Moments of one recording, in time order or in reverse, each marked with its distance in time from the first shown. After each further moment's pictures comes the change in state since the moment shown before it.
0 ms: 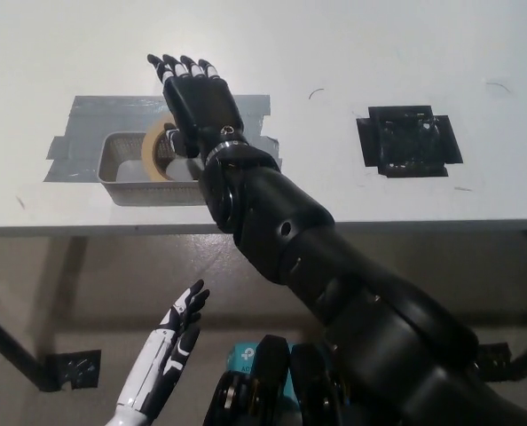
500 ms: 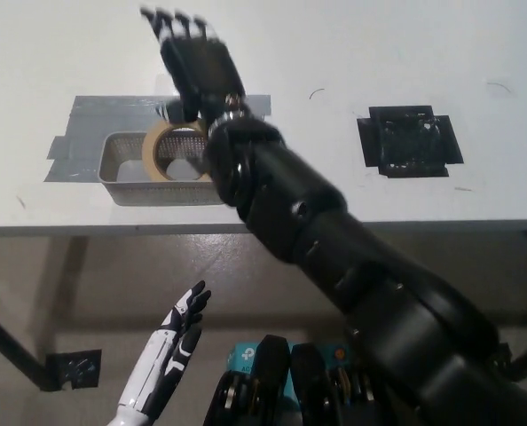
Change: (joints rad) left_arm -0.001 -0.001 -0.003 0.010 0.003 -0.001 0.000; right_arm 0.031 -0.078 -0.040 -0.270 0.025 -0.020 0.011
